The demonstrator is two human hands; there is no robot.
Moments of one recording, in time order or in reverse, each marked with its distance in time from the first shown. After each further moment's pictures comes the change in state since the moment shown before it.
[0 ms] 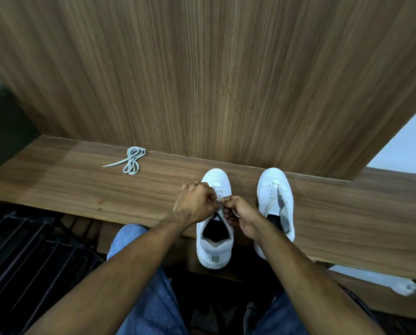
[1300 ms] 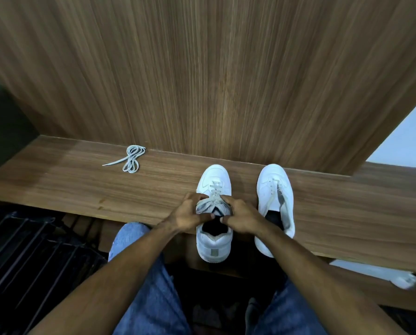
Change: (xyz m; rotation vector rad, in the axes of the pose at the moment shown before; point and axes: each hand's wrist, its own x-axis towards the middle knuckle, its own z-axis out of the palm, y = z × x) left_hand -0.022 -0.033 0.022 -0.706 -0.204 -0.009; right_hand -0.016 0.002 -0.008 -0.956 -0.025 -0.256
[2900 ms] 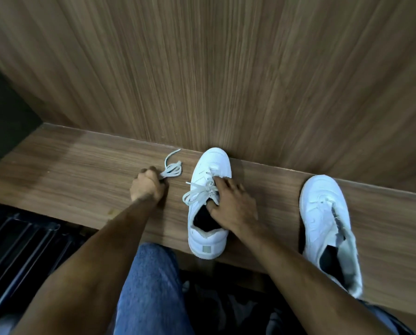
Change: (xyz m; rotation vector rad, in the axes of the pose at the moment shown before) left_hand 0.076 -0.093 -0.140 0.581 0.526 -0.616; right_hand 0.127 -0.058 0.042 -0.327 0.229 -0.088
